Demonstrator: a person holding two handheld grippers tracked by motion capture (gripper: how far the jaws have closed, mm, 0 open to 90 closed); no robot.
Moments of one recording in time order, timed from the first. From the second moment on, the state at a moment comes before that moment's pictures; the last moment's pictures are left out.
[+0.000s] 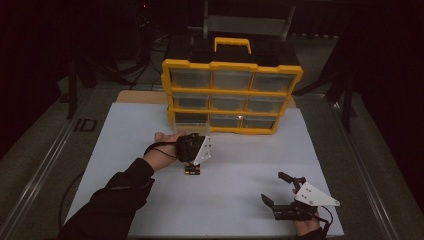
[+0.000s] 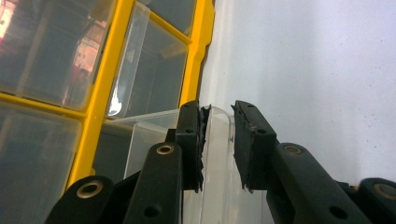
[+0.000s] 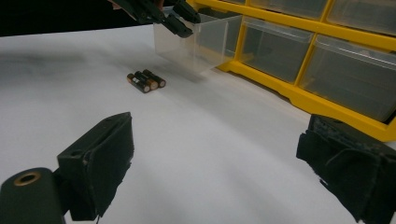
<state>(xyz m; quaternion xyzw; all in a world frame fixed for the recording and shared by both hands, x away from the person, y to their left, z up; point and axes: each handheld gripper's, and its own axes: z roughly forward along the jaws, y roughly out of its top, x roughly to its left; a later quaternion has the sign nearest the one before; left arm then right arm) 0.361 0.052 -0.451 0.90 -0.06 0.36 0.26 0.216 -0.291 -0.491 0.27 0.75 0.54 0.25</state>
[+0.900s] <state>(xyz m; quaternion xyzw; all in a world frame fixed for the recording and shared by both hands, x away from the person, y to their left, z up) 0.371 0.068 -0.426 0.90 0.03 0.27 0.35 0.216 -0.291 -0.491 0.28 0.75 0.54 0.25</state>
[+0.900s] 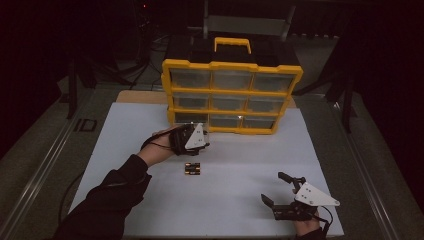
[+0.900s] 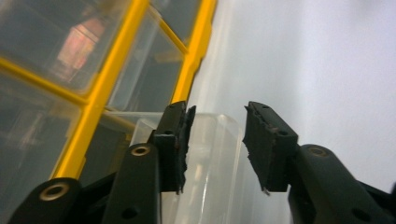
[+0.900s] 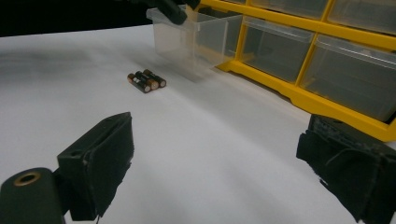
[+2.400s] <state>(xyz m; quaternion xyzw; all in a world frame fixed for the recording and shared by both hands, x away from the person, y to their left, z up) 0.306 0.183 -0.406 0.84 0.23 0.18 0.47 0.216 -0.288 -0.492 0.27 0.76 0.54 0.24</state>
